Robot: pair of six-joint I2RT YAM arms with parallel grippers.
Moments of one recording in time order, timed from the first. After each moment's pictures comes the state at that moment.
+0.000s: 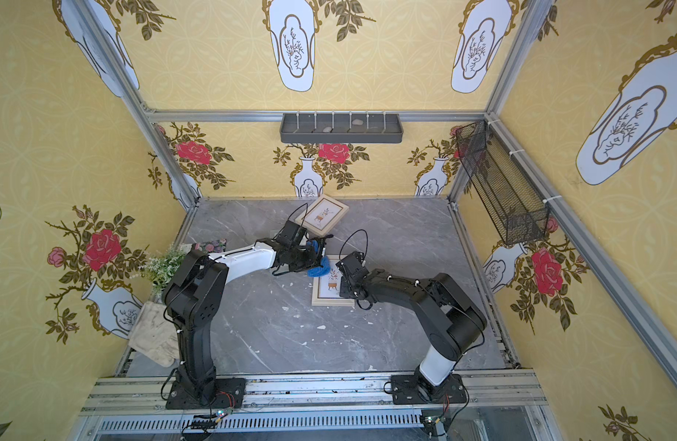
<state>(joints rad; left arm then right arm) -0.58 1.98 1.29 -0.31 0.23 -0.70 0.75 1.67 0.84 -0.28 0.12 0.70</state>
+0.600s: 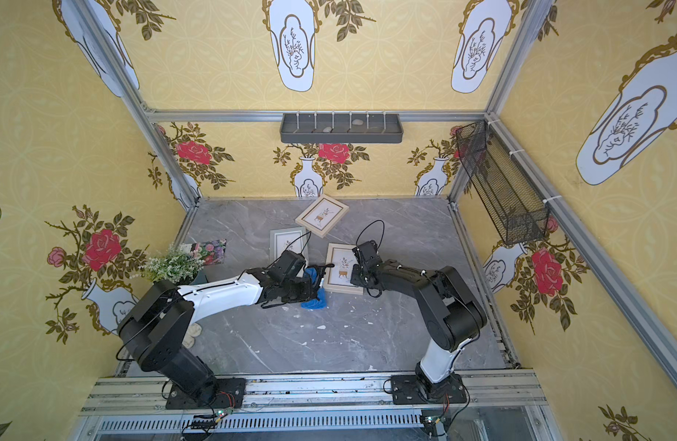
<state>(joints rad) -0.75 1.62 0.90 -0.29 0.17 -0.73 0.56 1.73 0.88 -0.23 0.05 0.63</state>
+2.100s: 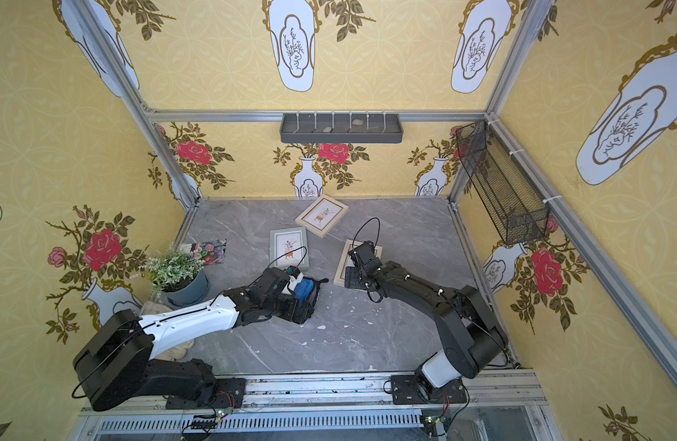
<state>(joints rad) -0.79 1.35 0.65 -0.24 0.13 -0.41 0.69 1.52 0.88 -0.39 0.13 0.58</state>
